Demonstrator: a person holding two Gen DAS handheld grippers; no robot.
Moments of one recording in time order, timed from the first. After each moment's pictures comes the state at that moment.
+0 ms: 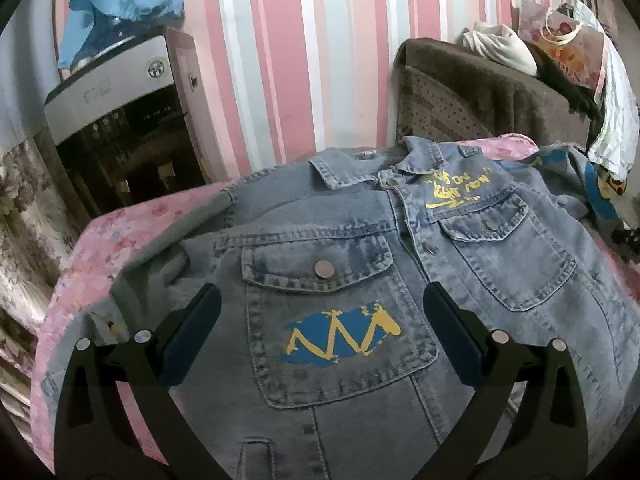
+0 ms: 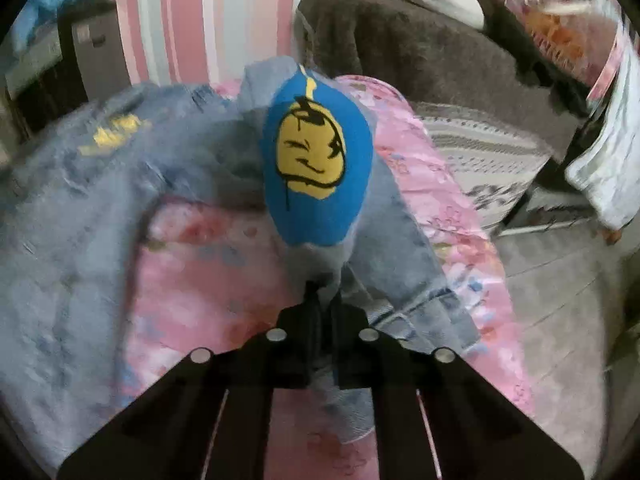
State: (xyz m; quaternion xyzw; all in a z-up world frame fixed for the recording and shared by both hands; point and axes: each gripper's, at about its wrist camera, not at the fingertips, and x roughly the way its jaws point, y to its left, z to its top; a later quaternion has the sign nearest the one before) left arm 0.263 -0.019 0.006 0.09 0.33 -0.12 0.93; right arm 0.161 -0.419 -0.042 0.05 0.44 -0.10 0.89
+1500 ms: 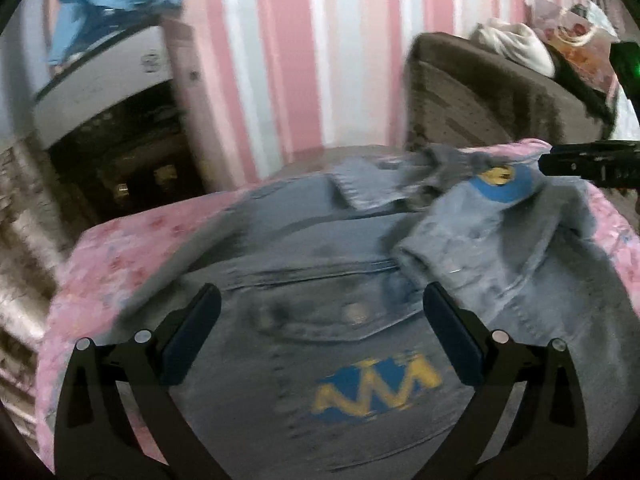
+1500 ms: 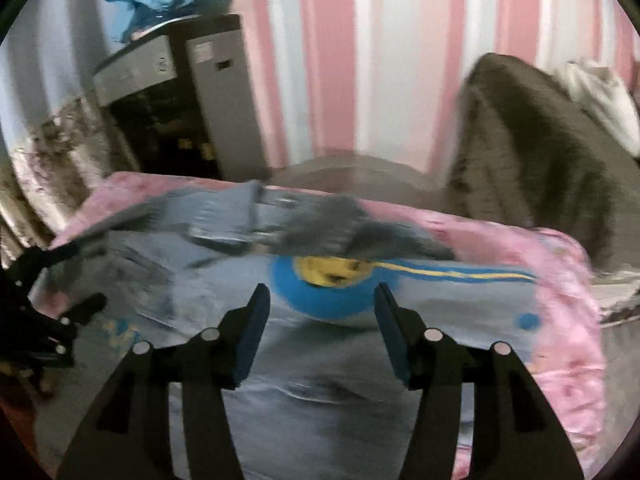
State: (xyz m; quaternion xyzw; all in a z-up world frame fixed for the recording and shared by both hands) left arm 0.324 -0.019 0.006 0.09 0.36 -0.13 0.92; right arm 0.326 -0.239 0.036 0.00 0.40 0.06 0.92
